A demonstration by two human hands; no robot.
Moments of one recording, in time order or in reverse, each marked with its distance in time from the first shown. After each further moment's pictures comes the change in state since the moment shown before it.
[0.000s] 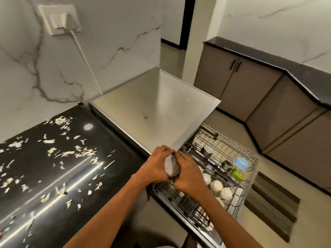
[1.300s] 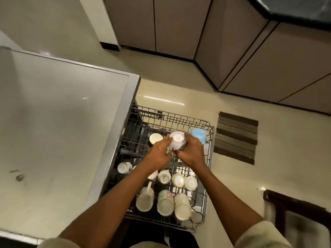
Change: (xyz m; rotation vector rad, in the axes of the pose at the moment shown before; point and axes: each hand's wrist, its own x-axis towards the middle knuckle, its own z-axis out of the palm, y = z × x) left_hand 0.315 0.053 0.261 -0.120 -0.595 -0.106; right_hand 0.093 0.373 -0.065 0.237 0.271 0.805
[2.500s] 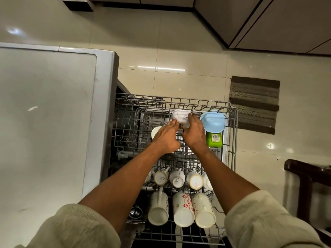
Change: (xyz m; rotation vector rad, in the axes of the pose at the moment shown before) left_hand 0.144 -0.086 0.041 0.297 -0.439 -0.120; right_hand 0.119 0.066 0.115 -0.083 -0.071 0.363
